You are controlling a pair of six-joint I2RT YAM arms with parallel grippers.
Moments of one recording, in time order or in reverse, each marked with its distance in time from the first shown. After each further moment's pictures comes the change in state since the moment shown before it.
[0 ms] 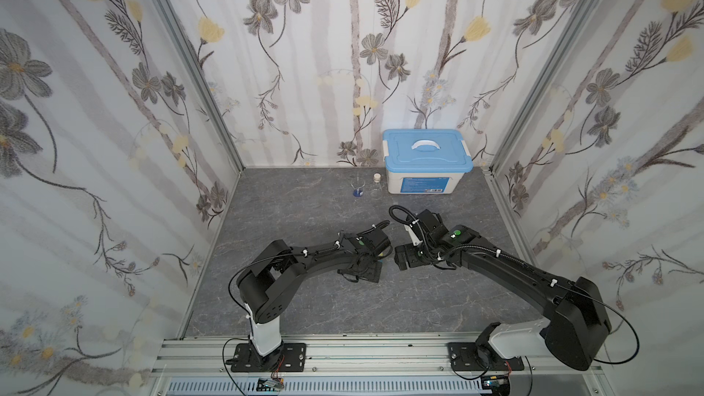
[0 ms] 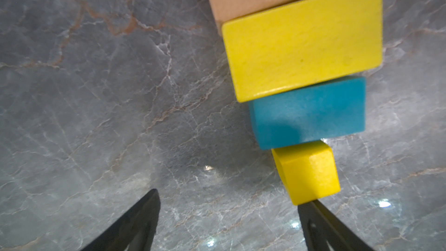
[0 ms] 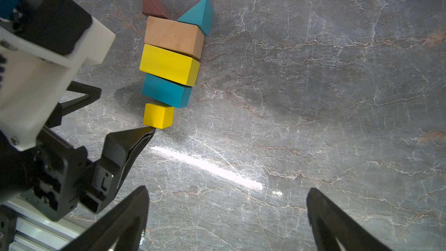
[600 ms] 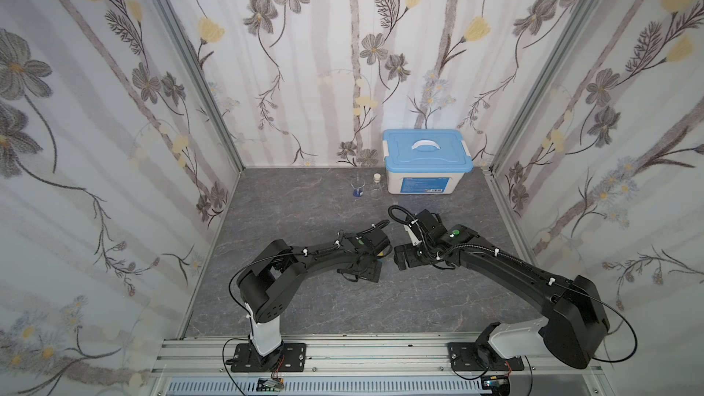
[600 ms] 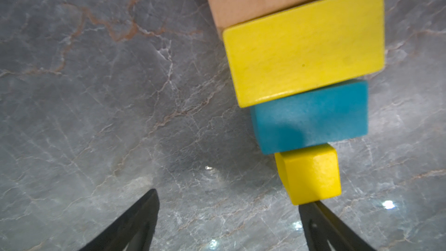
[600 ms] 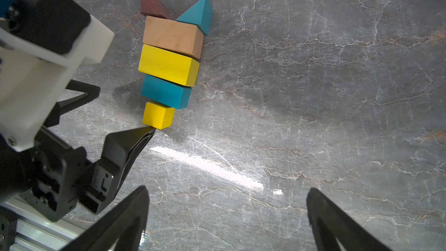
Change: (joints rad) left arm 0.007 0.004 0.003 0.004 -0.001 0.020; right arm 0.004 0.011 0.003 0.001 0.000 0.008
